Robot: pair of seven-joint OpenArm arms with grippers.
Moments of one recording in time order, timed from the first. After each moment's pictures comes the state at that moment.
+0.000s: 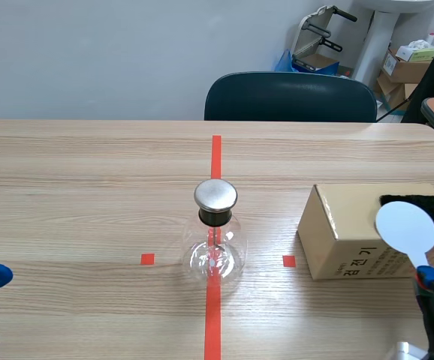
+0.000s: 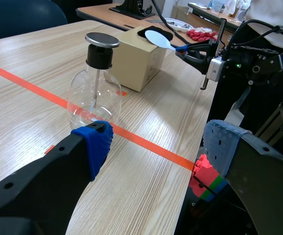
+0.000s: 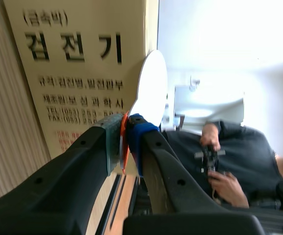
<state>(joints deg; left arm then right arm) 22.4 -71.3 41.1 84.1 -19.6 -32.3 -68.4 -32.7 9.8 18.5 71.5 -69.8 -39.0 36.6</state>
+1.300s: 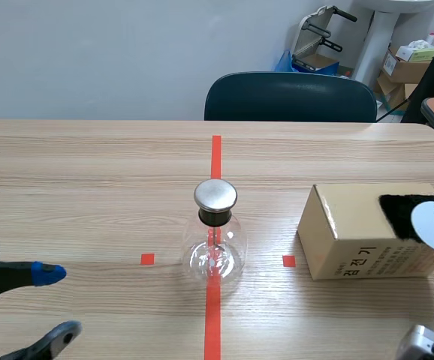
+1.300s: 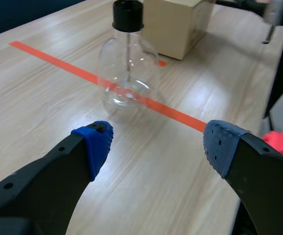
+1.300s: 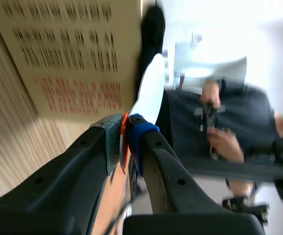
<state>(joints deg) 18.6 -60.3 41.1 84.1 -18.9 -17.5 -49.8 -32.7 10.0 18.6 71.5 -68.9 -39.0 33.0</state>
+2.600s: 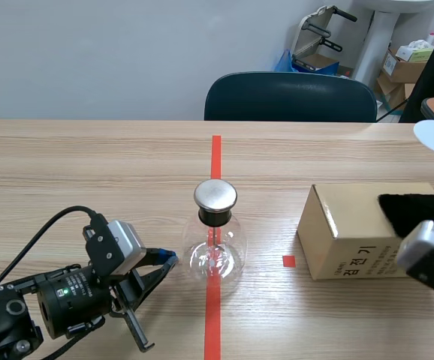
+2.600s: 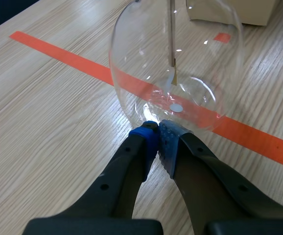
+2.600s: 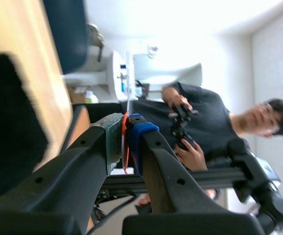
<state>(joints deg) -0.7 -28.5 41.1 62.8 0.0 -13.1 -32.1 -32.5 10.0 17.7 94.0 -67.6 -29.0 24.1</state>
